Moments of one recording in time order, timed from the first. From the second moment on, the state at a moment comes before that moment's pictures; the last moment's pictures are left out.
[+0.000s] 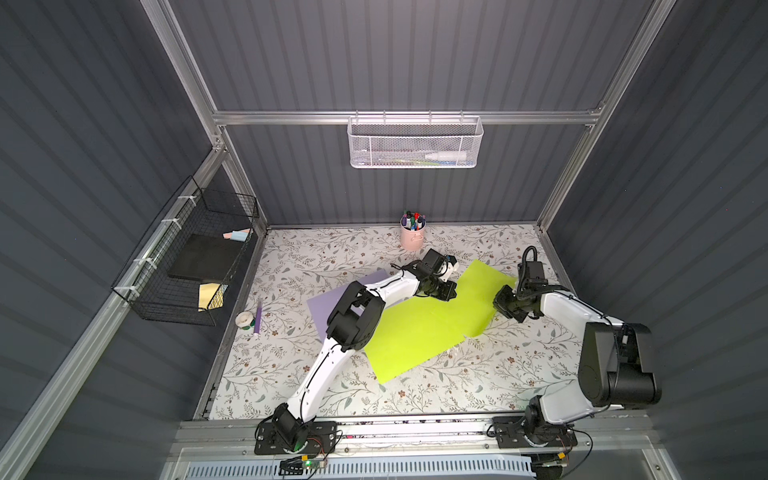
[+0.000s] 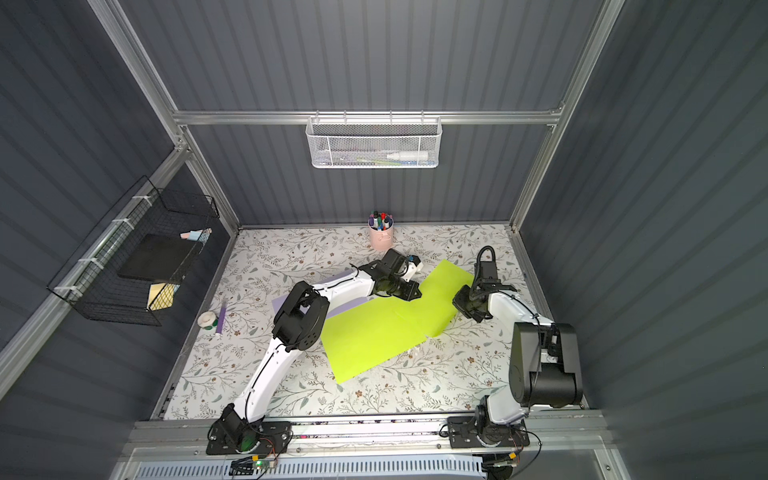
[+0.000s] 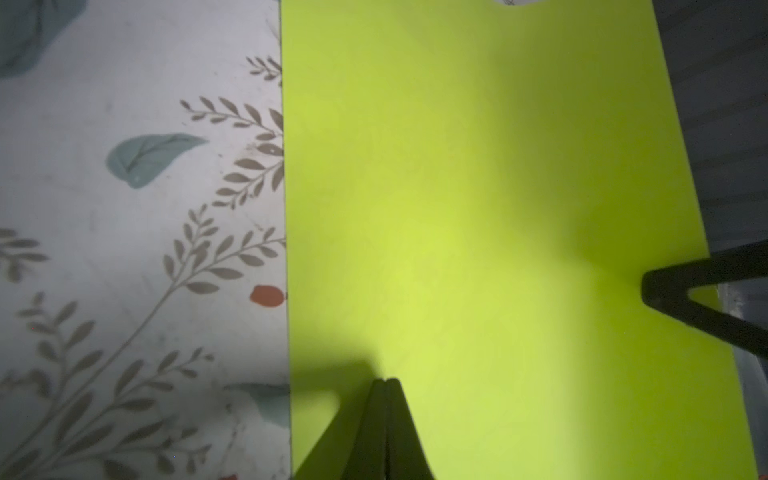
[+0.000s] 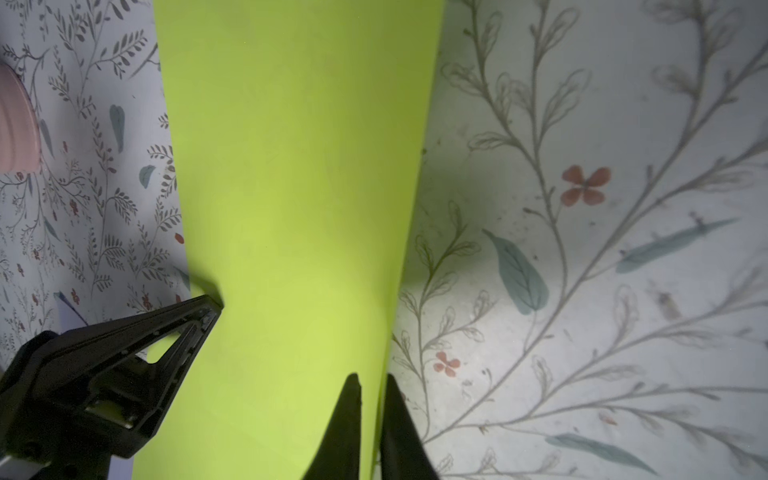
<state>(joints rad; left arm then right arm) -0.75 2.50 1.99 -0.37 0.48 -0.26 0.01 1.54 0.86 -0.46 -0.21 0.67</state>
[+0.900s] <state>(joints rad) -0.59 2.08 1.77 -0.38 0.55 -0.29 0.04 1.36 1.01 -0.60 -0.20 0.58</state>
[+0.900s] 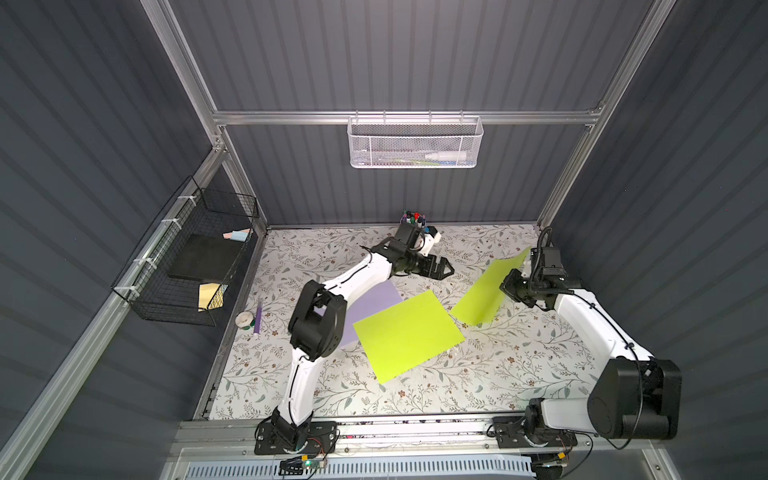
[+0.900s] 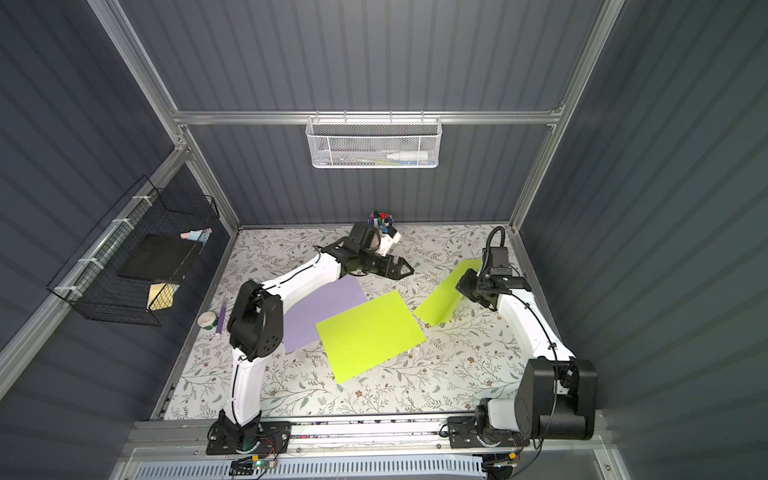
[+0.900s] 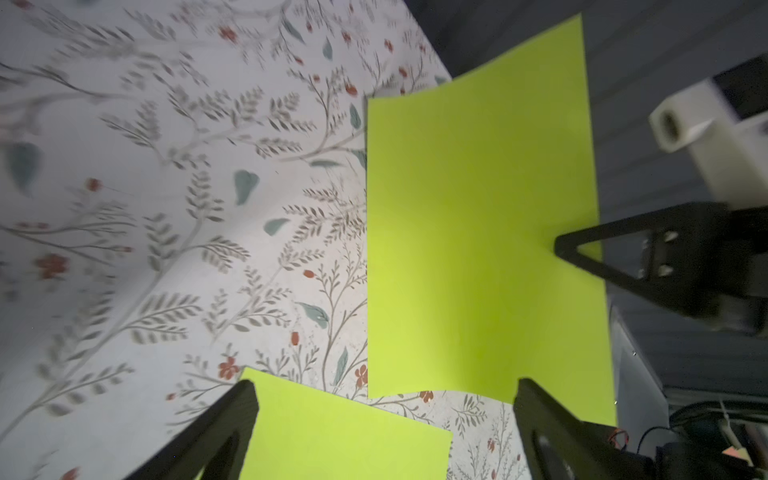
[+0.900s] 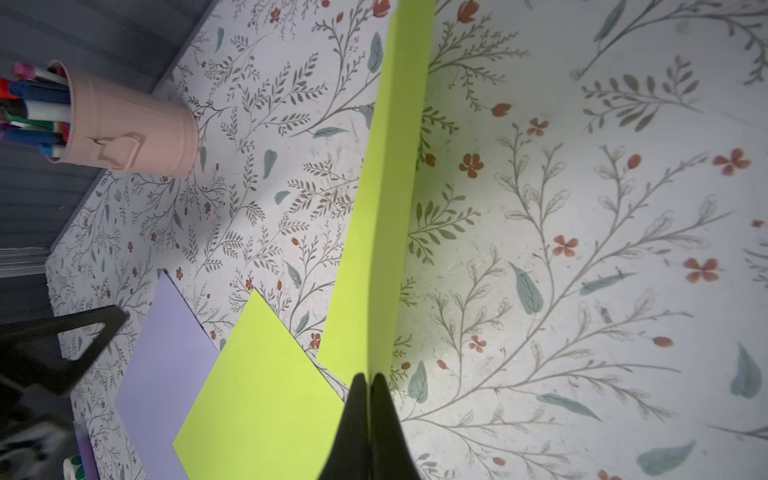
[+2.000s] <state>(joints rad) -0.31 1.80 1.53 -0.42 0.53 -0.39 0.29 1.47 0.94 -0.65 -0.20 0.57</state>
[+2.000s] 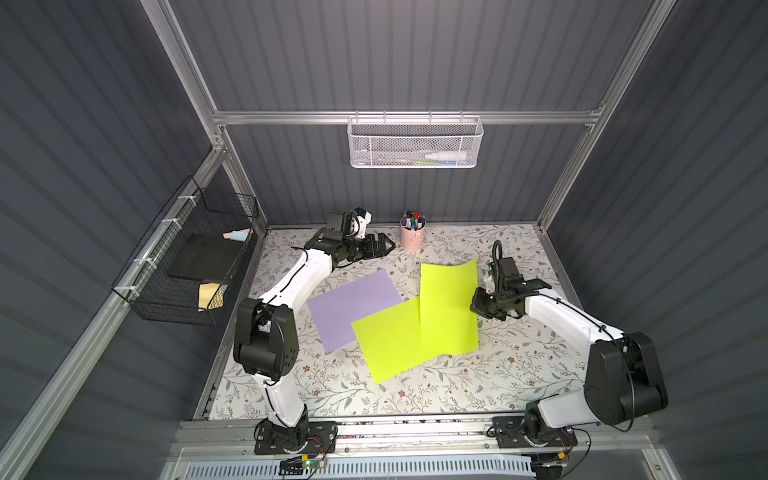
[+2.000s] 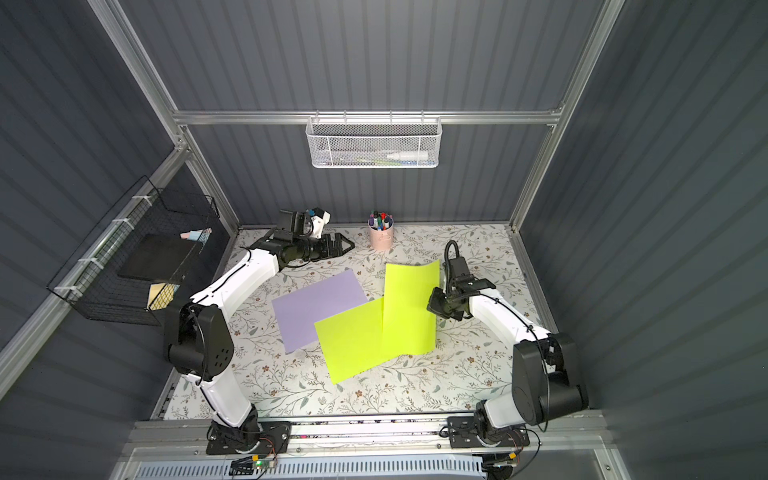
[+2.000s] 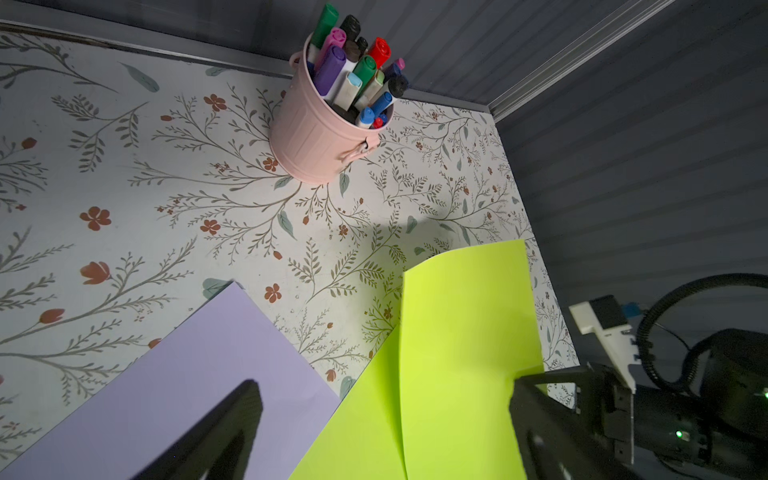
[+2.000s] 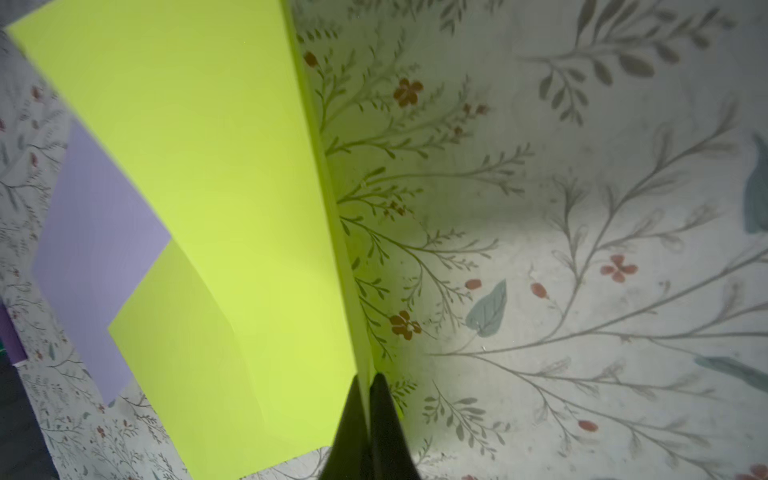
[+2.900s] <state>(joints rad) -0.58 1.88 1.38 -0.48 0.40 -0.36 0.30 1.58 0.98 -0.76 -0.56 0.49</state>
